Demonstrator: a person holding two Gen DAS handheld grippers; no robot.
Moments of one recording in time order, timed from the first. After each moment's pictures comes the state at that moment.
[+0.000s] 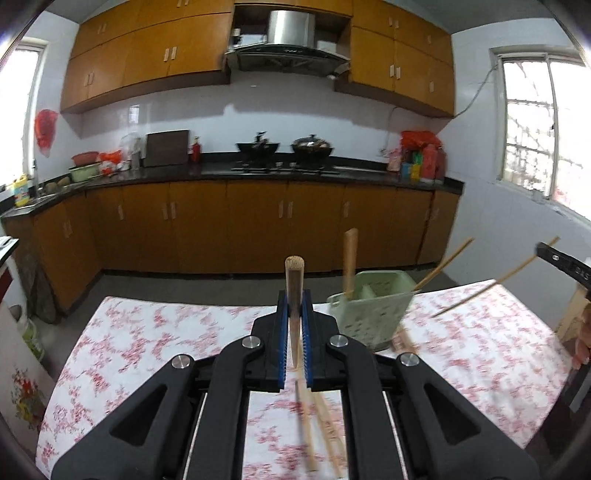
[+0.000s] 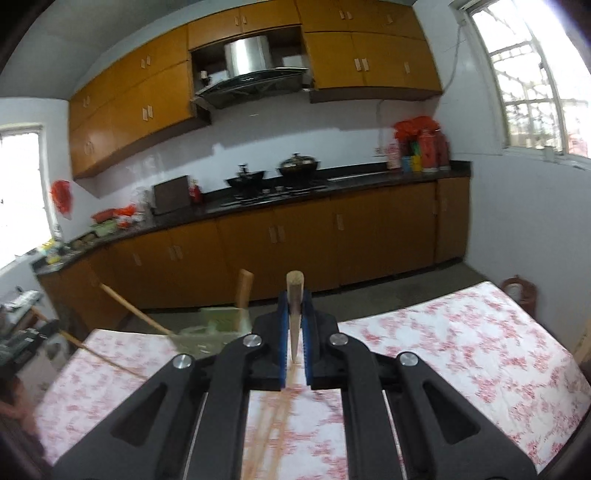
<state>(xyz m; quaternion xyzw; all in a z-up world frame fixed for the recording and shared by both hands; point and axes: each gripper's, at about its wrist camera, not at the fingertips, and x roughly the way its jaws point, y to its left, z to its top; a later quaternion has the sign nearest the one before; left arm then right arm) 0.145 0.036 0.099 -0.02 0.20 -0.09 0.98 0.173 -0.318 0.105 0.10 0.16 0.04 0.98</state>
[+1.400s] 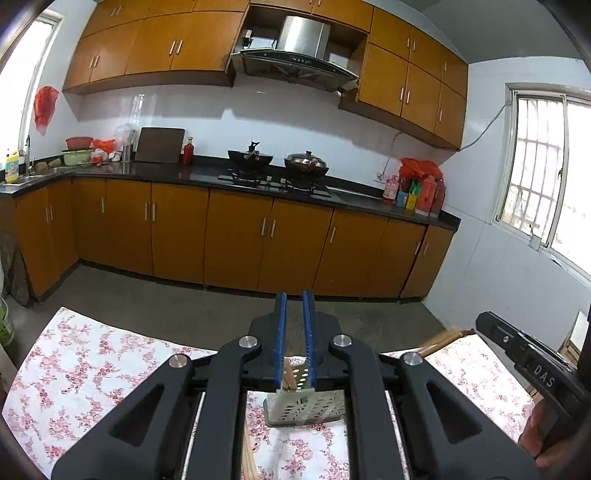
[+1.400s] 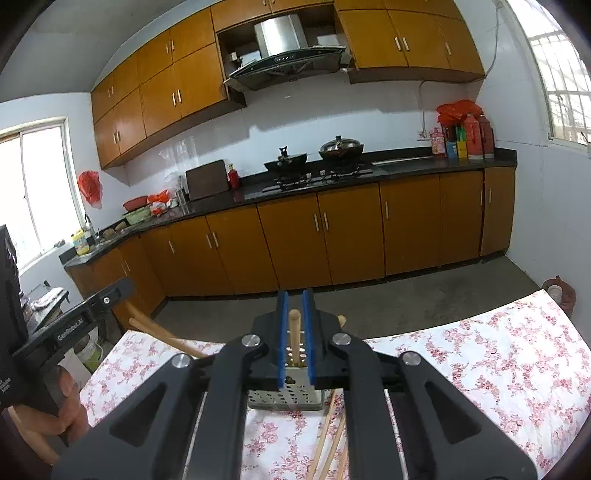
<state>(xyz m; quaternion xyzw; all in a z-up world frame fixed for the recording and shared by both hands) 0.214 -0.014 0.133 -0.09 0.18 -0.08 0.98 0.245 -0.265 0.113 0.10 0.18 0.09 0.97</state>
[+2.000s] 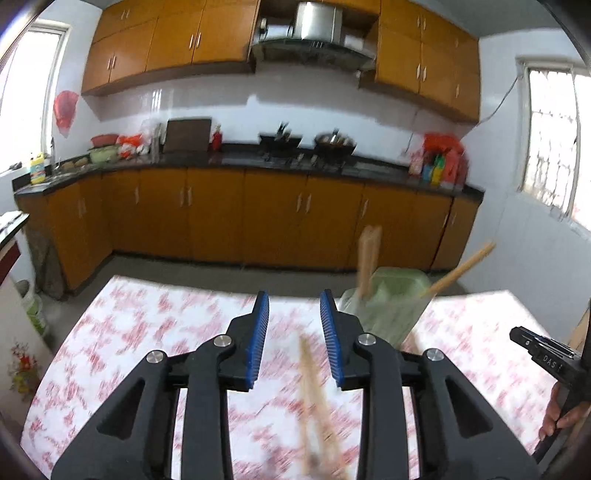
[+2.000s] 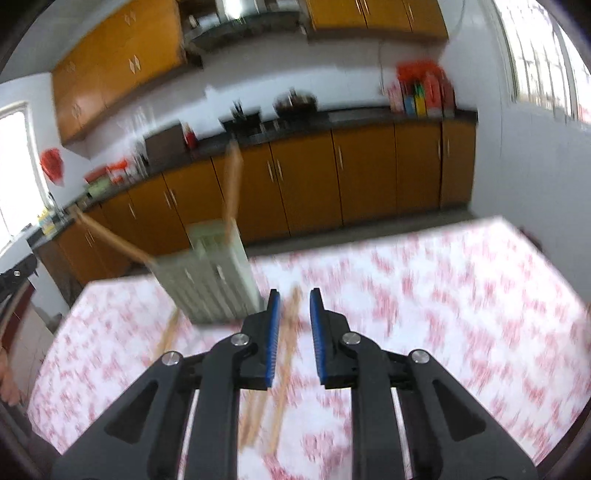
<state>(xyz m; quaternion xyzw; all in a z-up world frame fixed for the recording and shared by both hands) 0.161 0.035 0.075 -0.04 0.23 -0.03 0.97 0.208 -0.301 -0.012 0.10 0.31 0.02 0.94</state>
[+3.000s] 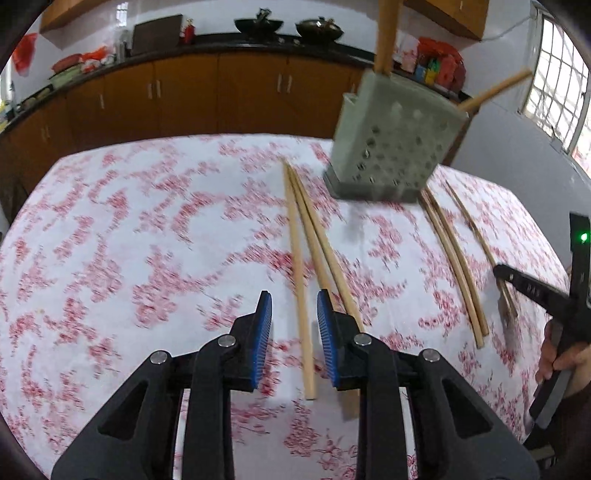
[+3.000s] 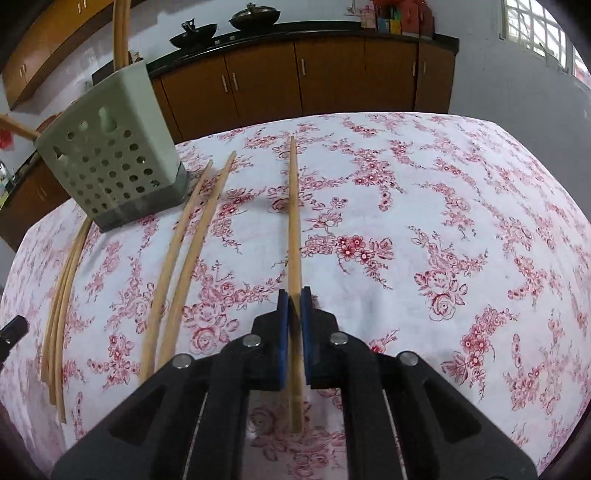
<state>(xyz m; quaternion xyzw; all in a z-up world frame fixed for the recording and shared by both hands) 0.180 0.012 -0.080 -0.03 0.42 -0.09 0.90 0.242 -0.292 -0.125 0.07 0.42 -0.05 0.90</state>
